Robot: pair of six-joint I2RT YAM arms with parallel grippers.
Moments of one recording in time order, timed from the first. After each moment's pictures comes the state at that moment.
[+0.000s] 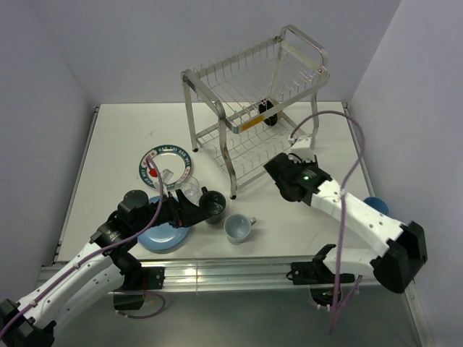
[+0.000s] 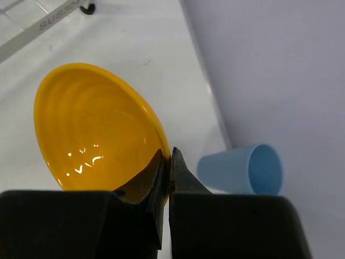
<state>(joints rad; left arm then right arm) -0.66 0.58 0.42 -0.11 0.42 -0.92 0.67 1.15 0.99 -0.97 1.09 0.49</state>
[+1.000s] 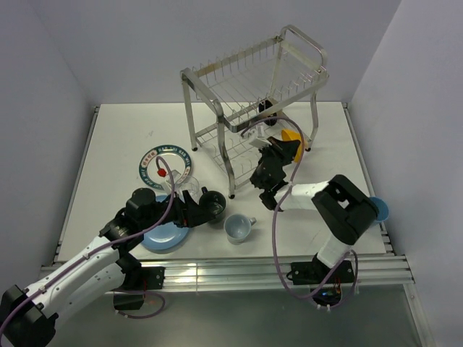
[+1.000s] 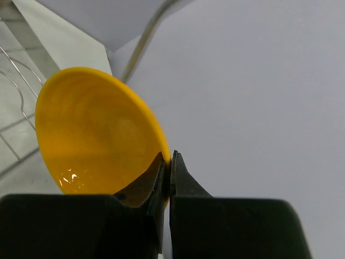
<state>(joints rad) -0.66 0.69 0.38 0.00 0.47 -0.88 0.71 1.63 0.68 1.25 1.27 -1.34</state>
